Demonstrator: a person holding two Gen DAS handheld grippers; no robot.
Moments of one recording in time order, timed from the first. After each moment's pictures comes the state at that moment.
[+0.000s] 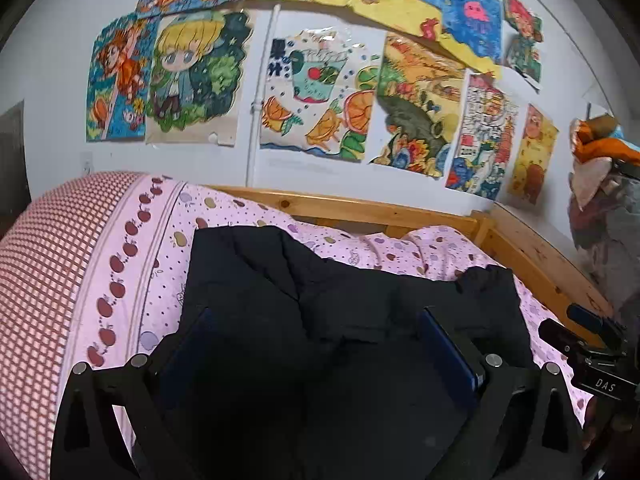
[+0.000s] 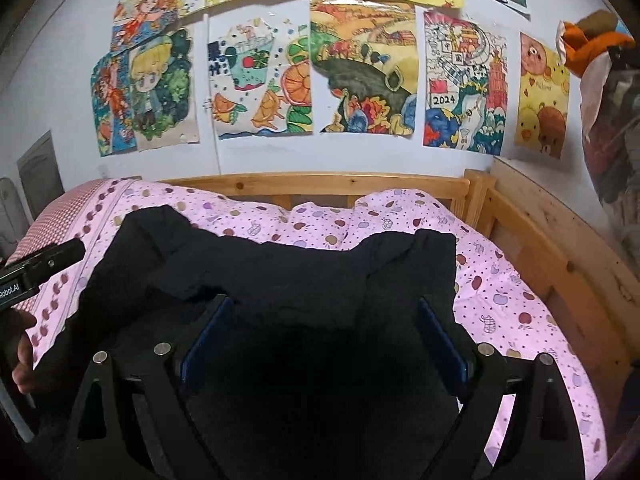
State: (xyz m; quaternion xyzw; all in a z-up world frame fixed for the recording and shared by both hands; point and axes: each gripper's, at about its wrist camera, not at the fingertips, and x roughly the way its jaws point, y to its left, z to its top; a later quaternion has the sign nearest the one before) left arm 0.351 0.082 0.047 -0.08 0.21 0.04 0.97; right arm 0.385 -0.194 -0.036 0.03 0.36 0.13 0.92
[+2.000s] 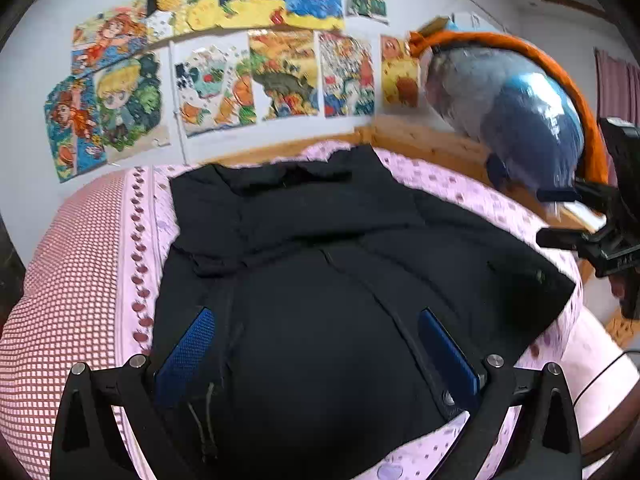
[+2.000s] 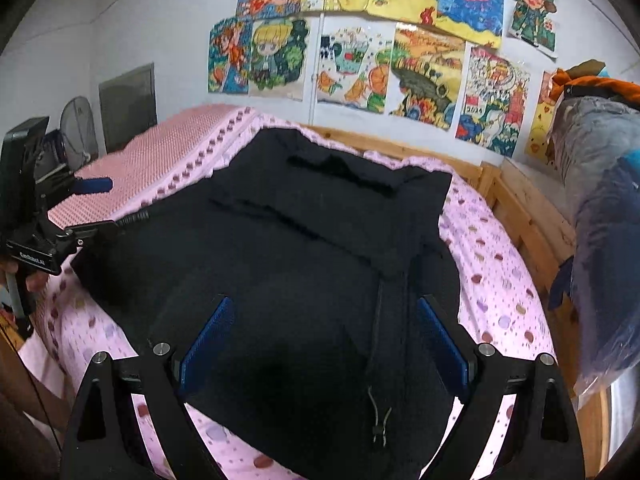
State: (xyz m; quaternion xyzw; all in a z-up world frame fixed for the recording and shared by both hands) left arm 0.060 0.034 -0.014 0.10 0.26 -0.09 0.96; right arm 0.090 -0.272 0.025 -0.06 0.38 0.23 0.89
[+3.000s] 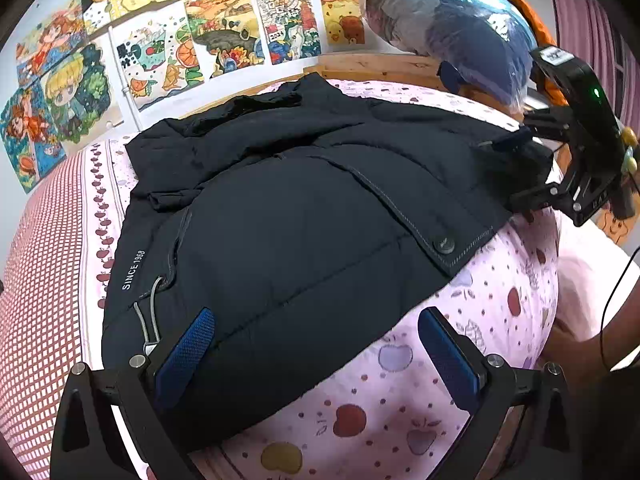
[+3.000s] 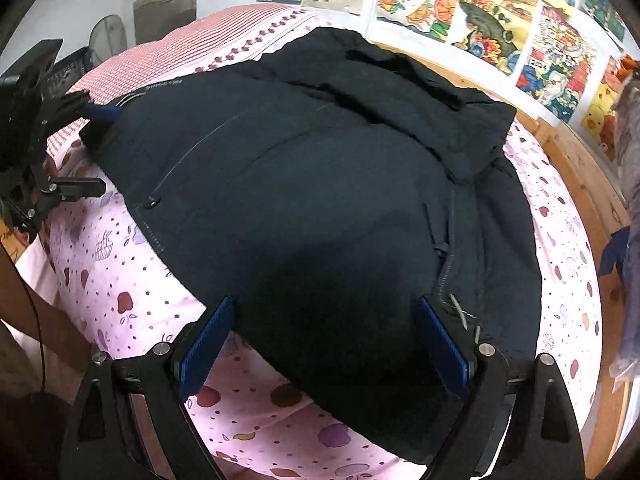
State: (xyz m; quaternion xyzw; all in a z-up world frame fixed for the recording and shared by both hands) left arm 0.025 0.033 -0.084 0.18 0.33 -0.15 0.92; right arm 0.056 -0.241 -0.040 -0.14 0.47 0.30 0.82
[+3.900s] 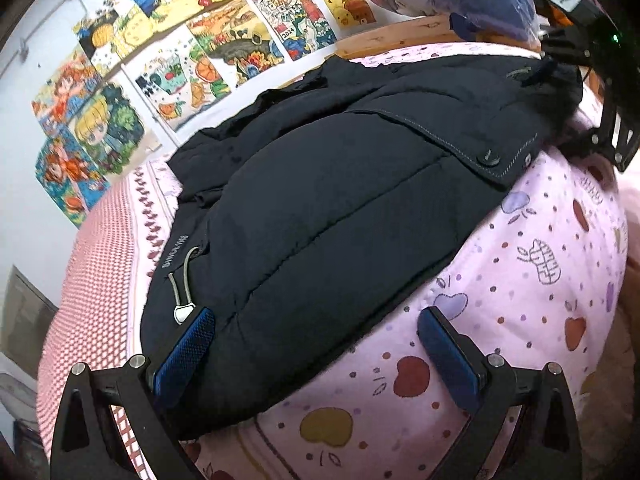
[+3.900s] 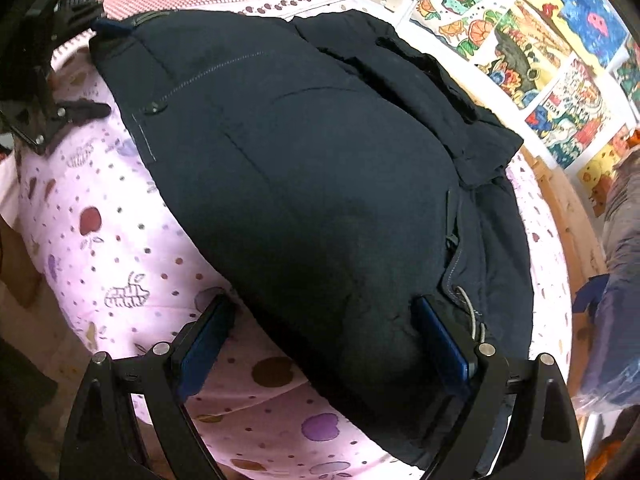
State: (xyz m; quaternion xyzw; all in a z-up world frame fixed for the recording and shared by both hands) left arm 0.011 0.030 -0.120 0.30 0.30 -0.04 0.90; right arm 0.025 -0.222 -0.054 -0.28 0.44 0.28 0.81
